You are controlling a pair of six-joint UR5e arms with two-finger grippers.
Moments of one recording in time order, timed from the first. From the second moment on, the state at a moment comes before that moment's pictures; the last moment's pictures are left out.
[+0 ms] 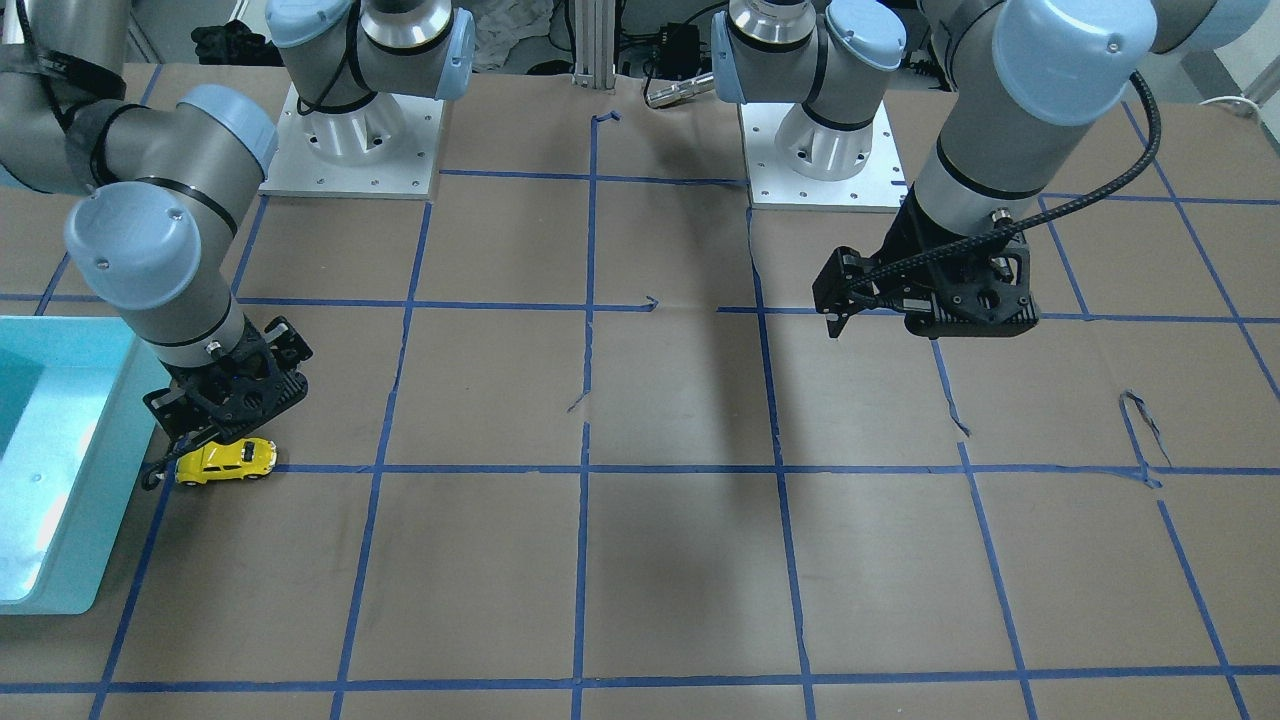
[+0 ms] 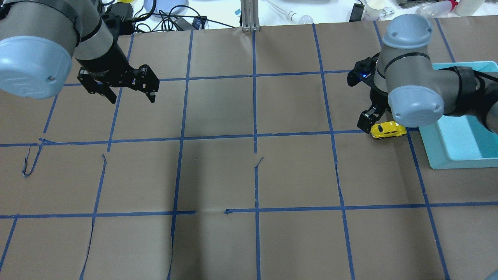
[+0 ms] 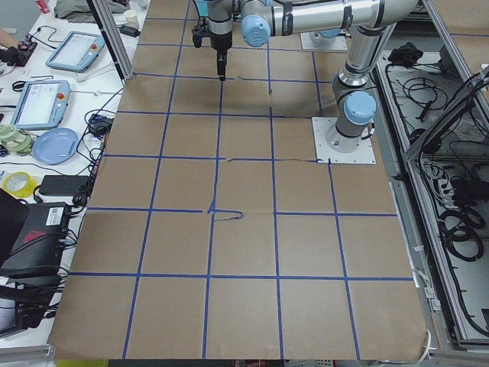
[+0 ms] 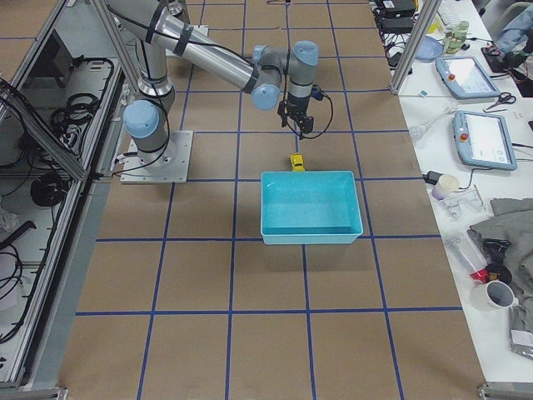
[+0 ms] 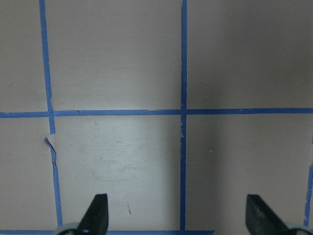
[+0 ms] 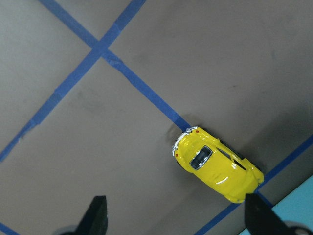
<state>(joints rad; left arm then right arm) -1.52 -1.64 -1.63 -1.45 1.59 0.04 1.41 -1.34 1.89 -2.08 -1.73 -1.01</state>
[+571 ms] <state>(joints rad) -1.52 -1.63 -1.60 -1.52 1.58 0.02 1.36 -1.25 1.89 -2.24 -1.75 -1.72</state>
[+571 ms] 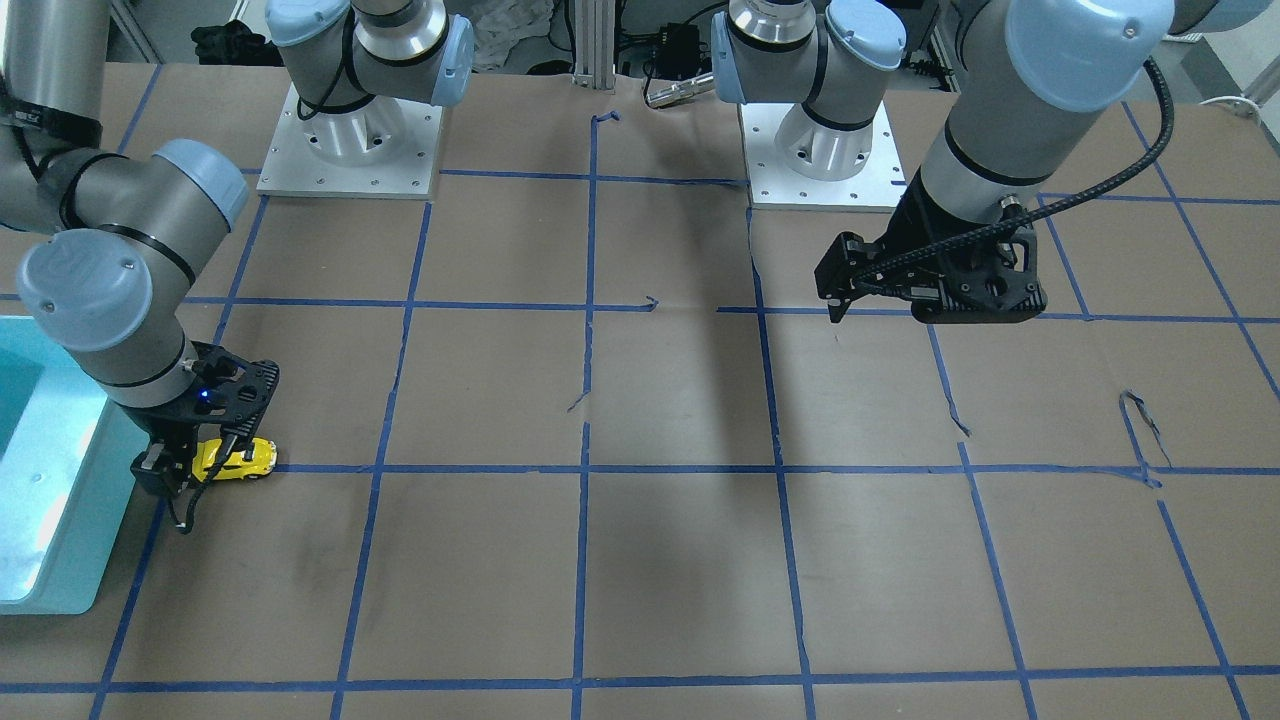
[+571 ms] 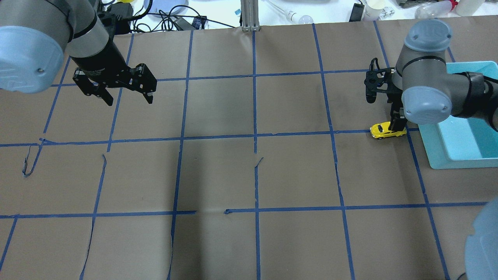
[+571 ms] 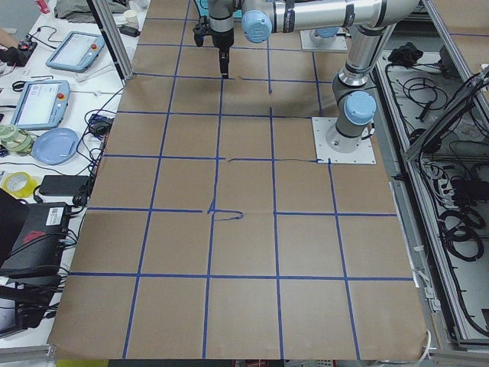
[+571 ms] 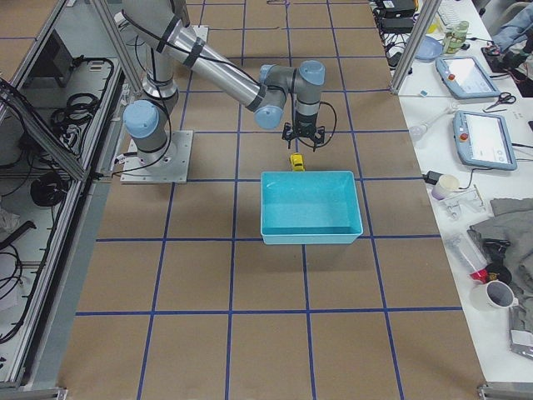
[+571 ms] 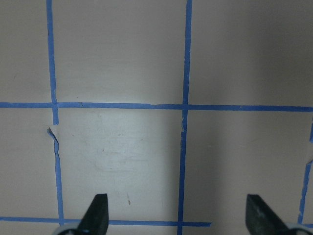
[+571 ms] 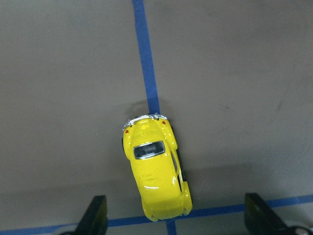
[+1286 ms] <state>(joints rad) -1.52 -1.59 -1.61 -1.54 1.58 0.04 1.36 -1.20 1.90 -2.28 -1.81 -1.93</state>
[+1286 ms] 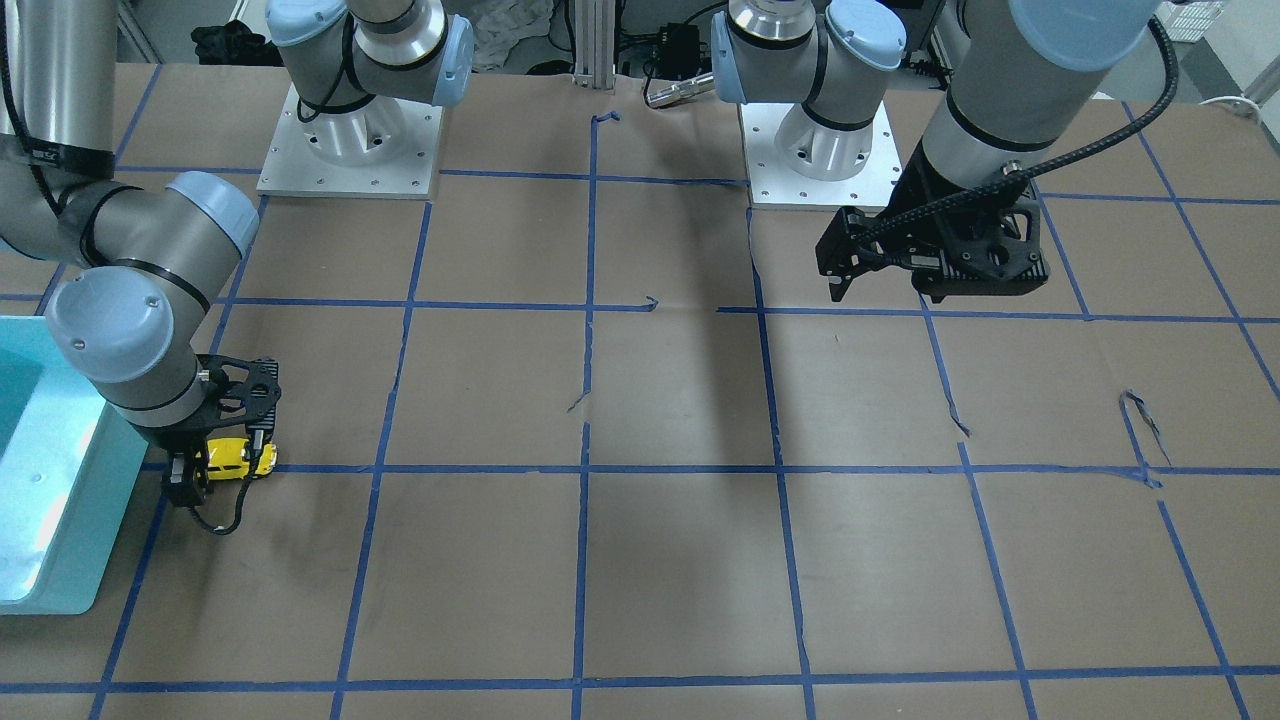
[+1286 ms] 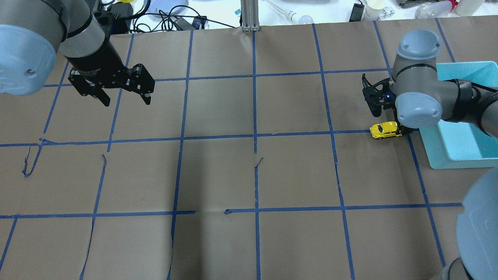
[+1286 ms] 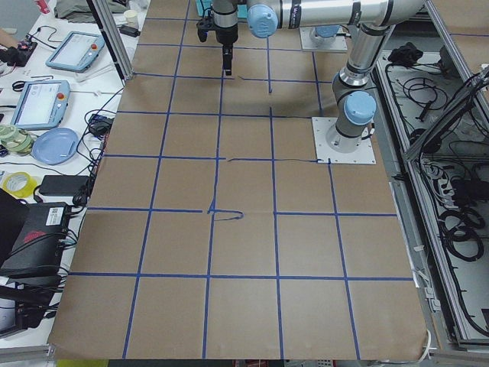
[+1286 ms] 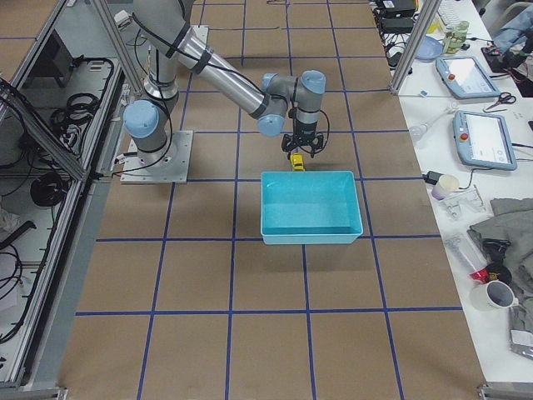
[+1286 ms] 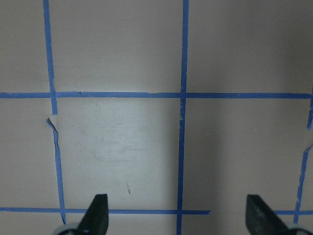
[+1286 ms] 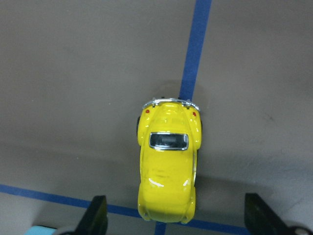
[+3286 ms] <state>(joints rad) -1.51 -1.61 -1.63 -1.53 1.59 0.04 1.37 -1.26 1.71 -2.06 -1.82 -1.92</state>
